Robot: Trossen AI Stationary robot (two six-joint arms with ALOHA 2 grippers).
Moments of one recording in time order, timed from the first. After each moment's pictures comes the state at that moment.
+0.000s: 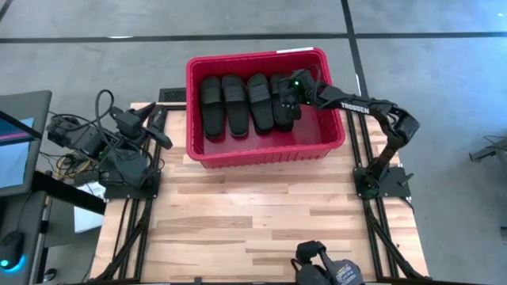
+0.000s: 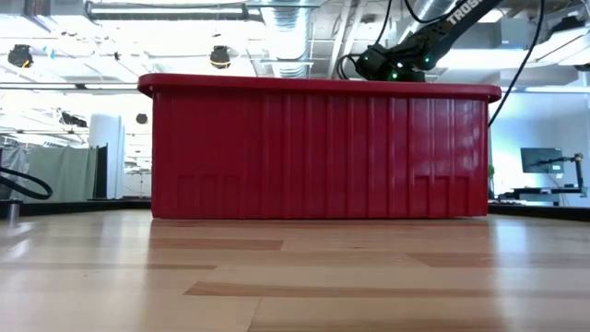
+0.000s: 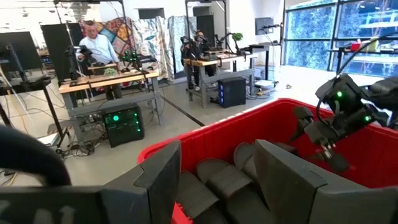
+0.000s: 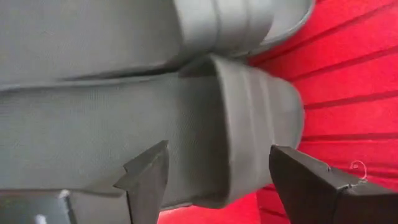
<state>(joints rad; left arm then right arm) -0.47 0.89 1.27 -1.22 -1.54 -0.82 -0.71 1.71 1.22 -0.26 0.14 -0.88</state>
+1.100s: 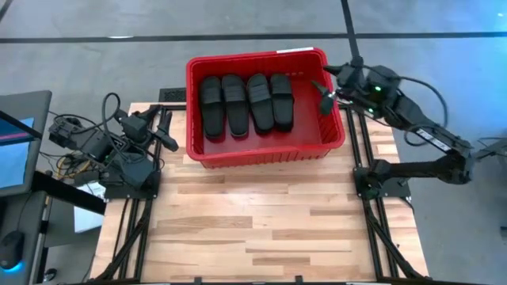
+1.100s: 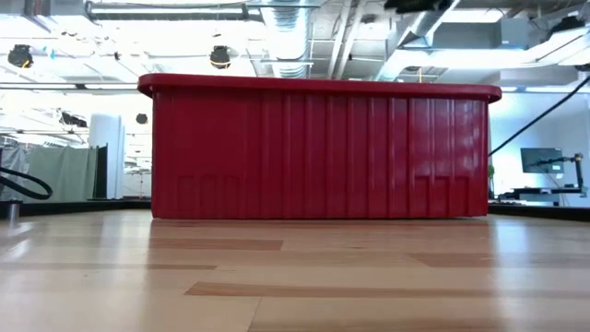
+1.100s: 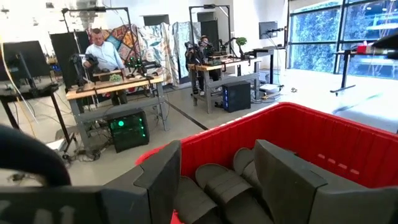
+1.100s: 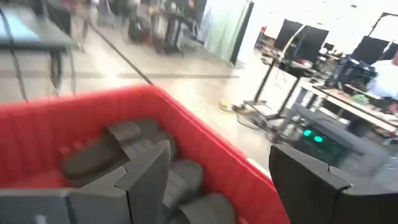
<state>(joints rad) -0.47 0.94 1.27 -1.13 -1.57 -0.77 -0.55 1.00 1.22 -0.34 0.14 -0.32</state>
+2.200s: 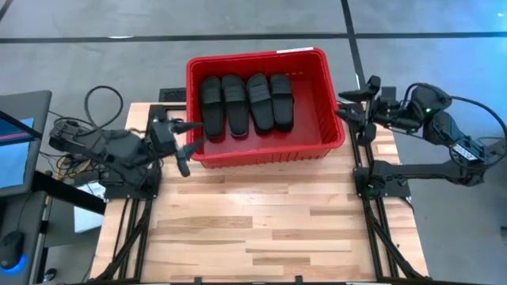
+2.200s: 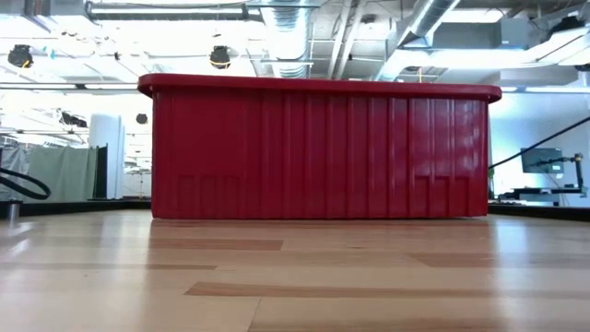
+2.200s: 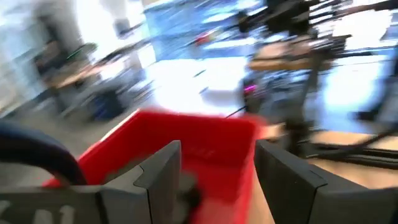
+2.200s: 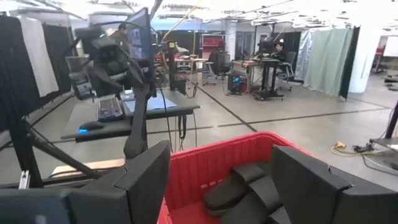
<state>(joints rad) -0.37 0.99 1.27 -0.38 -0.87 0.03 -0.31 0.73 1.22 -0.46 -0.07 -0.05</state>
